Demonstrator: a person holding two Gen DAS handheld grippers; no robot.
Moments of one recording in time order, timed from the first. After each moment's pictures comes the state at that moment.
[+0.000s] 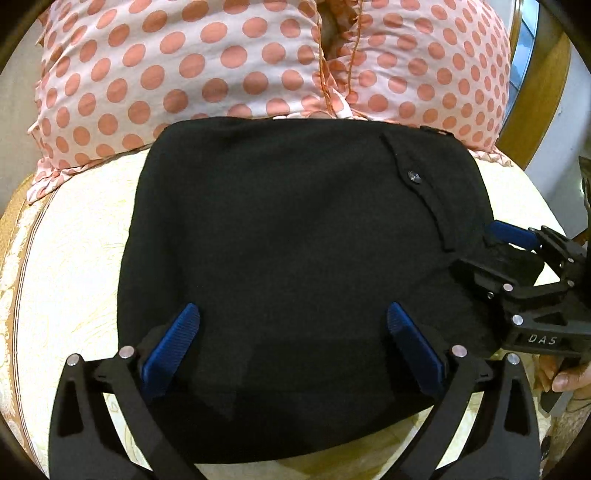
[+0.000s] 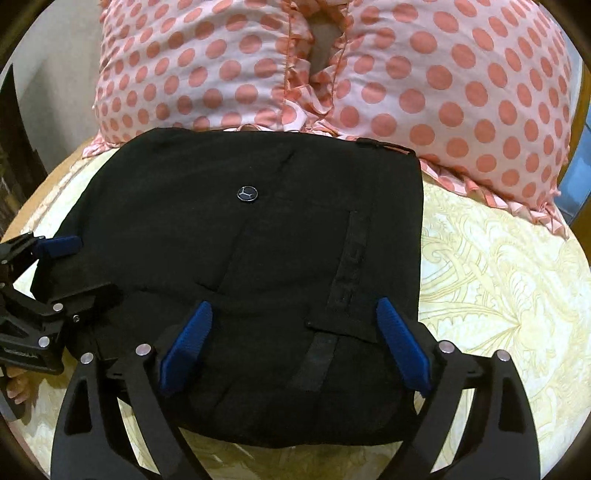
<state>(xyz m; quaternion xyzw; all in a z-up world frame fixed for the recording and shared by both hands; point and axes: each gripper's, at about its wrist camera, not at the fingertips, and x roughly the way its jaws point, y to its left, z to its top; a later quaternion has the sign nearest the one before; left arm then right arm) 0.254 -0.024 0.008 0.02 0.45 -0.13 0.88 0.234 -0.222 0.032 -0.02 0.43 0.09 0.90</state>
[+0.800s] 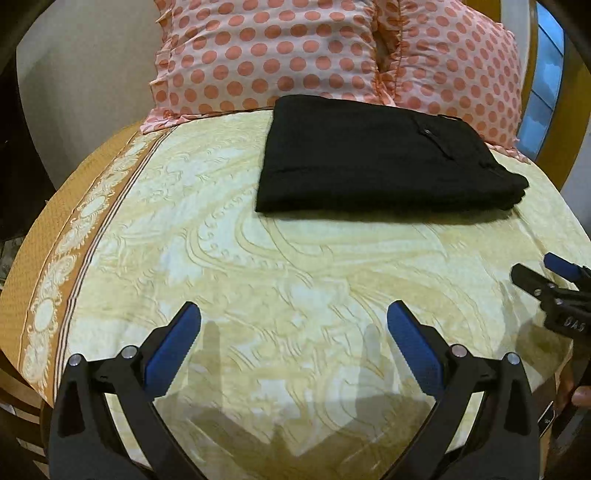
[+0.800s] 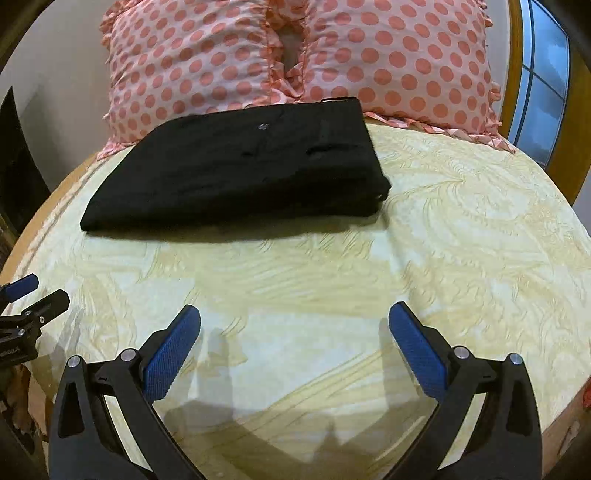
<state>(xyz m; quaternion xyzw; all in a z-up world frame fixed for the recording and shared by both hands) 0.091 0.031 0.005 0.01 0.42 -0.02 0.91 0.087 -0.215 0.021 0.03 0.41 0.04 0.91</state>
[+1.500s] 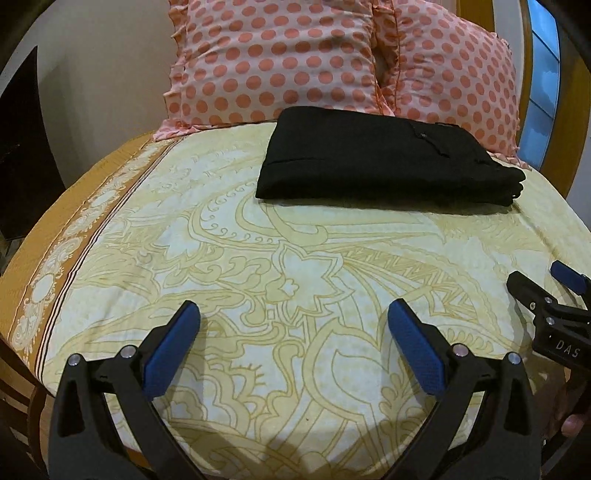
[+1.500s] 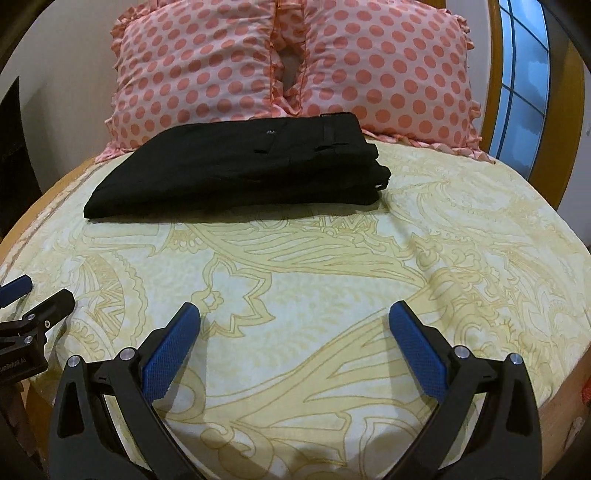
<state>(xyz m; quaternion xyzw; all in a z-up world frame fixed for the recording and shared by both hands) 0.064 0.025 -0.013 0.01 0.36 0.00 0.93 0.055 -0.198 0.010 0.01 0.35 0.01 0.94</state>
